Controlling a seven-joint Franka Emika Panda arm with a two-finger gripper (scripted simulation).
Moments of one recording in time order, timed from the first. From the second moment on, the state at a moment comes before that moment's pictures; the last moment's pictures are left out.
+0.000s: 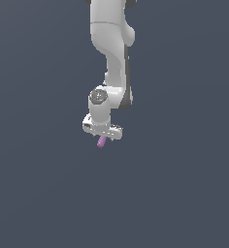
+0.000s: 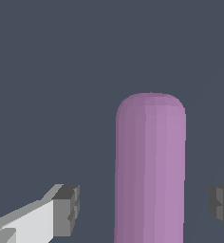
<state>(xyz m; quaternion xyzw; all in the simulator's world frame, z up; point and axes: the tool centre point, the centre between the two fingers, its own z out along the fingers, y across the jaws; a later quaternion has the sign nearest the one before) -0.070 -0.061 0.020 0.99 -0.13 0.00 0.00</state>
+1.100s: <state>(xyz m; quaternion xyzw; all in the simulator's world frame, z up) -0.051 -0.051 0.024 0.99 -0.13 0.00 0.00</state>
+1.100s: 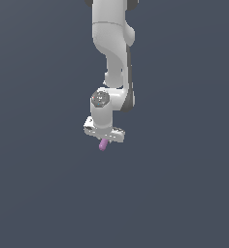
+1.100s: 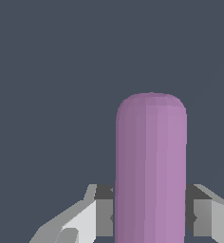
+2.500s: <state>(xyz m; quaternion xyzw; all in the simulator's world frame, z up) 0.085 0.026 0.054 0.99 -0.13 0.00 0.00</state>
